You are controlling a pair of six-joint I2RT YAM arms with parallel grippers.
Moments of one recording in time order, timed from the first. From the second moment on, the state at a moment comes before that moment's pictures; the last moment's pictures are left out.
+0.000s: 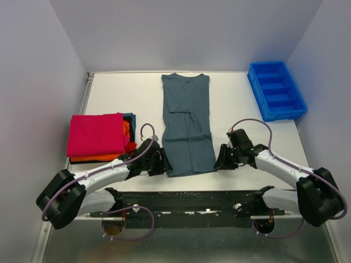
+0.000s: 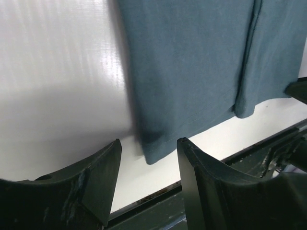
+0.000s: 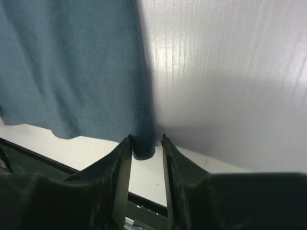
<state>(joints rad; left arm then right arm) -0.75 1.14 0.43 -0.20 0.09 -0.95 0.47 1.17 0.51 -0.41 -0.23 0.61</state>
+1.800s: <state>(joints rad) -0.48 1.30 0.92 -0.46 0.20 -0.74 0.48 1.29 0.95 -0.55 -0.20 0.63</state>
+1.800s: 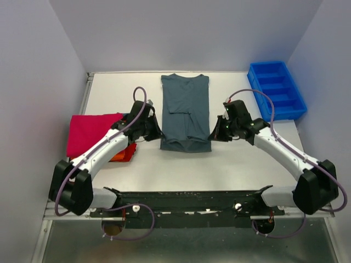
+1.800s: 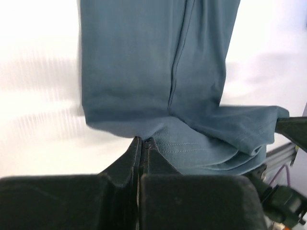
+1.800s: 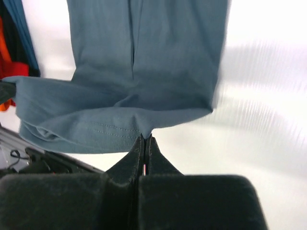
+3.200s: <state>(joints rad) -0.28 1.96 1.45 -0.23 0.25 -0.78 0.25 2.02 1.68 -0.58 -0.32 0.52</state>
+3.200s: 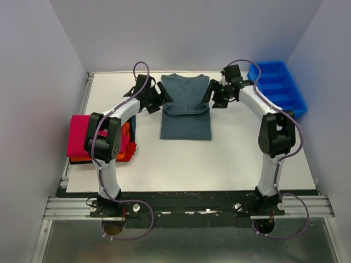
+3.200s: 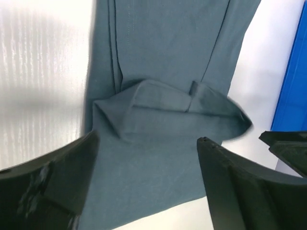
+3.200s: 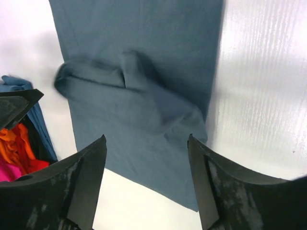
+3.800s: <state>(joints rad) -0.33 1.70 0.95 -0.11 0.25 -0.76 0.26 1.78 1.11 -0.41 -0.33 0.51</state>
